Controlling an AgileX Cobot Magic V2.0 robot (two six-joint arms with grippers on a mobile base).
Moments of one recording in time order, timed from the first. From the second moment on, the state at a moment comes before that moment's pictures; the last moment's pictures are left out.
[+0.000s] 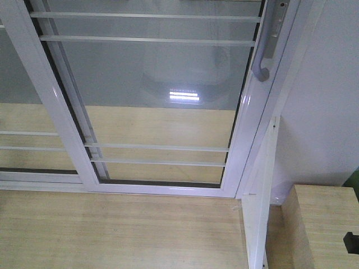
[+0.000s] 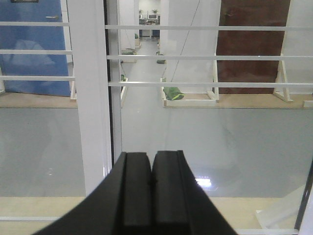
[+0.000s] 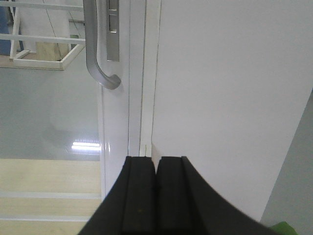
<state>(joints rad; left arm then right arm) -0.05 -0.01 0.03 -0.07 0.07 0.02 -0.08 -0.01 0.03 -0.06 0.21 -0.02</state>
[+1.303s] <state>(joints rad) -0.05 -0.01 0.03 -0.07 0.07 0.02 -0.08 -0.01 0.03 -0.05 0.21 -0.02</state>
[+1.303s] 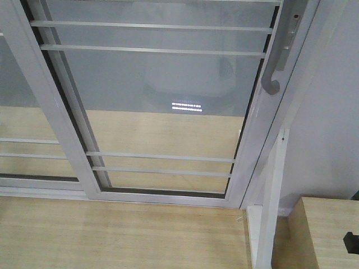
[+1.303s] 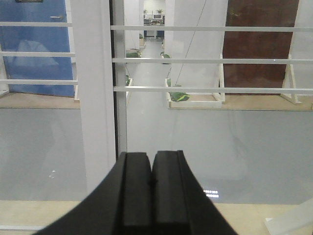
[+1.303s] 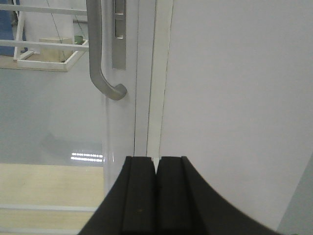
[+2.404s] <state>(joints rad) -0.05 -0.01 0.01 -0.11 -0.38 -0.18 -0.08 0.01 -0.33 -0.06 0.20 -0.02</state>
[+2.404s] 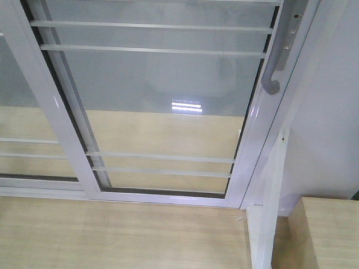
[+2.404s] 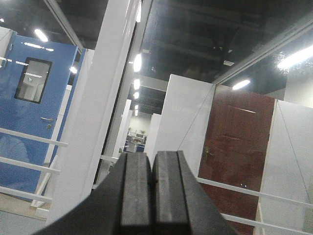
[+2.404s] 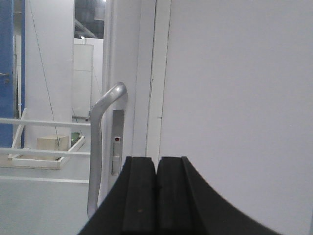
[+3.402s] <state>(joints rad) -0.05 0.52 -0.35 0.12 -0.05 -0.18 -0.08 0.77 -0.48 -0.02 -0.02 -0.02</state>
